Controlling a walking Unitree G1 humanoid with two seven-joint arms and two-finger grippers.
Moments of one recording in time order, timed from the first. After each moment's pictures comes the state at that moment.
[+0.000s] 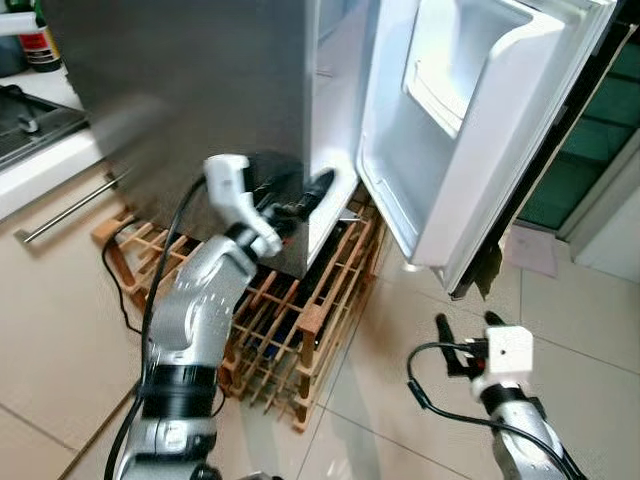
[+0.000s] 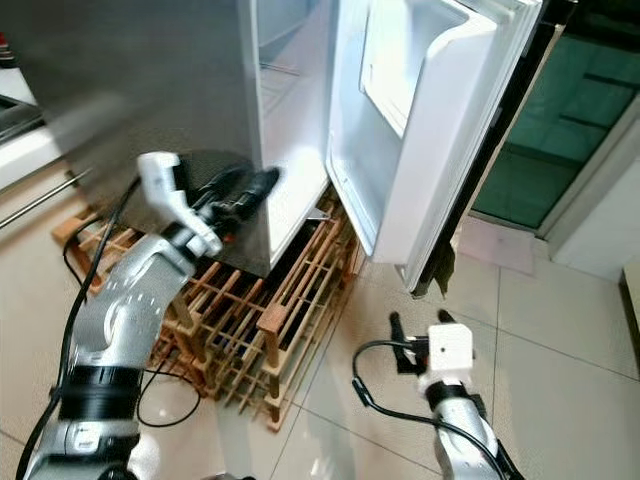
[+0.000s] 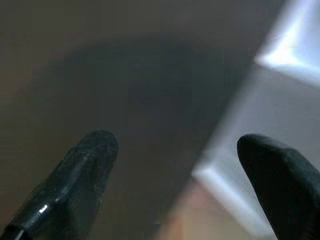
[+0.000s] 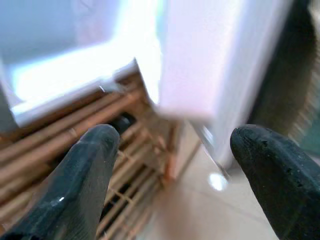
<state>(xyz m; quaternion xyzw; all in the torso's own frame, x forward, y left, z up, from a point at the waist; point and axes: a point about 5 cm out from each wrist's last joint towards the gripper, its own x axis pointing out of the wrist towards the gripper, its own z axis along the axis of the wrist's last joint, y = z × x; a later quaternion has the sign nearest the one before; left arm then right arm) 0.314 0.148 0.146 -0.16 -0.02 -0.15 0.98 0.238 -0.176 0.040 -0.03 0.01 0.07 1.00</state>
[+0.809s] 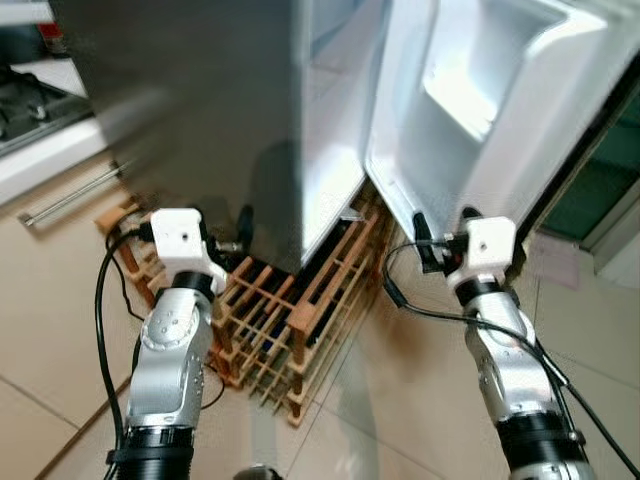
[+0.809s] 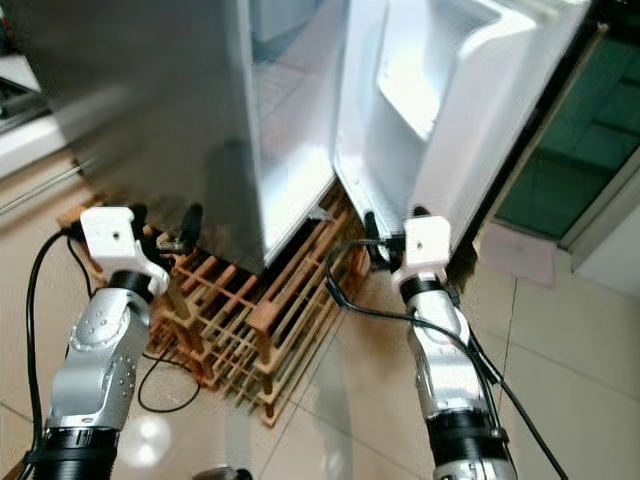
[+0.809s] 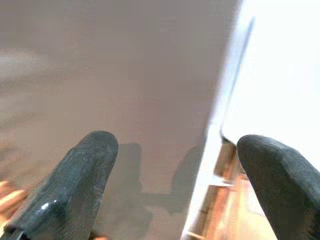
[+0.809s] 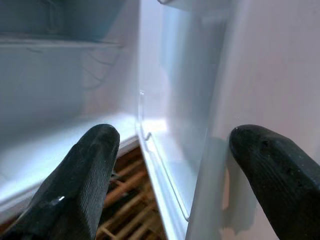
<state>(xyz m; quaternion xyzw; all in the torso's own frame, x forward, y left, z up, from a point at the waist) 0.301 0.149 0.141 -0.07 -0.06 -0.04 1.00 0.319 -0.162 0.126 -0.05 -0.08 0.08 0.99</state>
